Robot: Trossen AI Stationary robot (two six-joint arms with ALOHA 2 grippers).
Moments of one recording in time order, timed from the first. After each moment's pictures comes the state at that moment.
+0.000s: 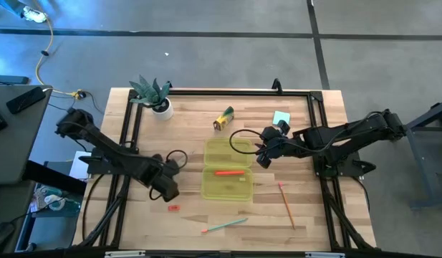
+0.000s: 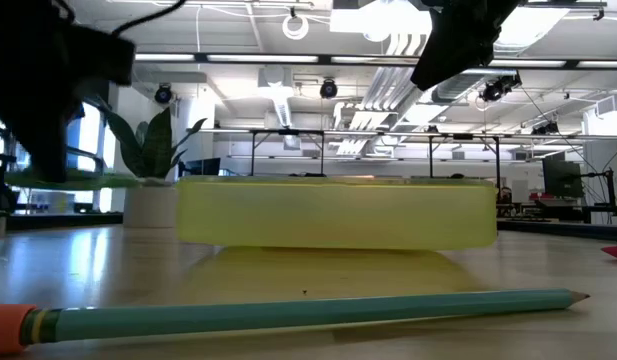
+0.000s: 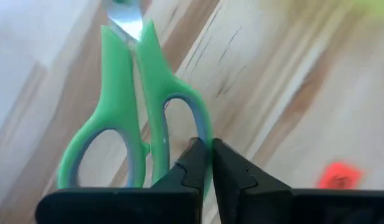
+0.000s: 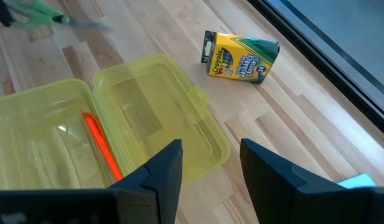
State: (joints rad) left arm -0.41 1.38 0.81 -0.83 -0.27 -1.04; right arm 0.20 1.25 1.03 -0.70 0.55 0.53
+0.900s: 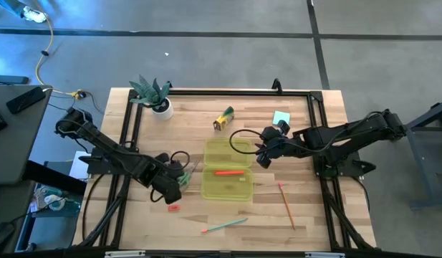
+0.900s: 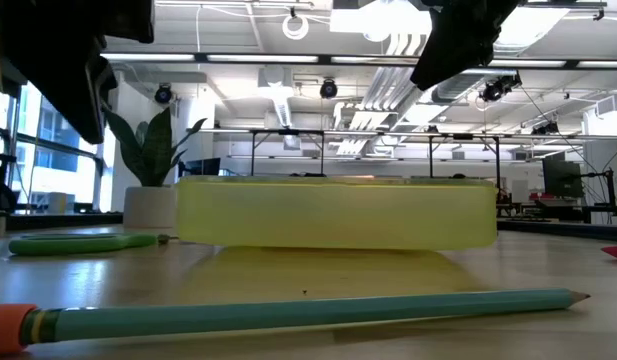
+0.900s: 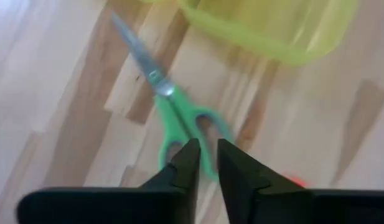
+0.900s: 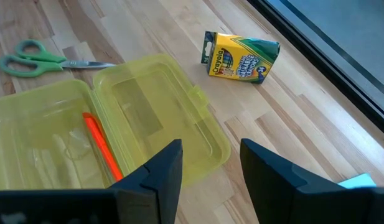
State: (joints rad) left arm -0.41 1.38 0.91 -0.84 -0.32 -0.89; right arm 0.20 1.25 1.03 -0.70 0.55 0.53
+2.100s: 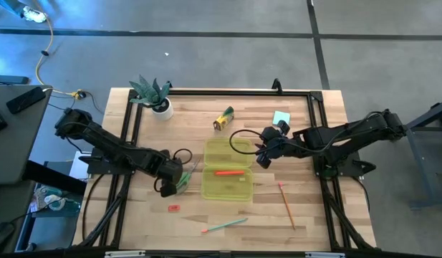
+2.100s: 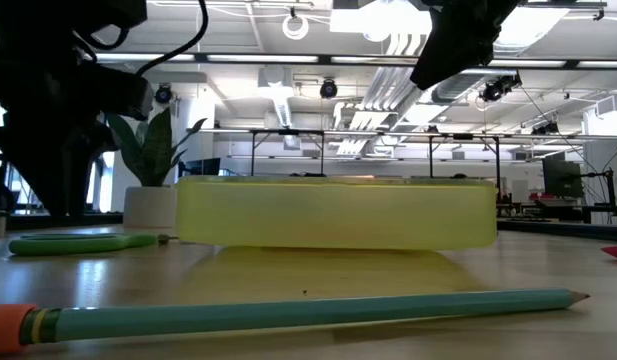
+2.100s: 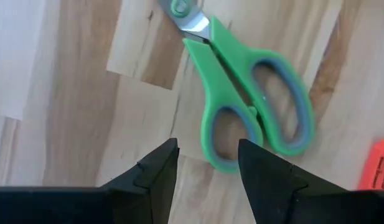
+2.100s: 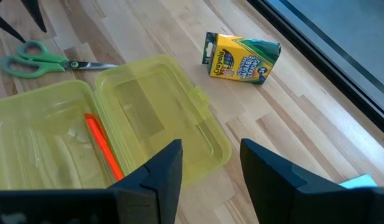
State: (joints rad) left arm -0.25 1.37 0.68 -0.67 -0.11 -0.64; right arm 0.20 1.25 1.03 -0.69 0.55 0.53
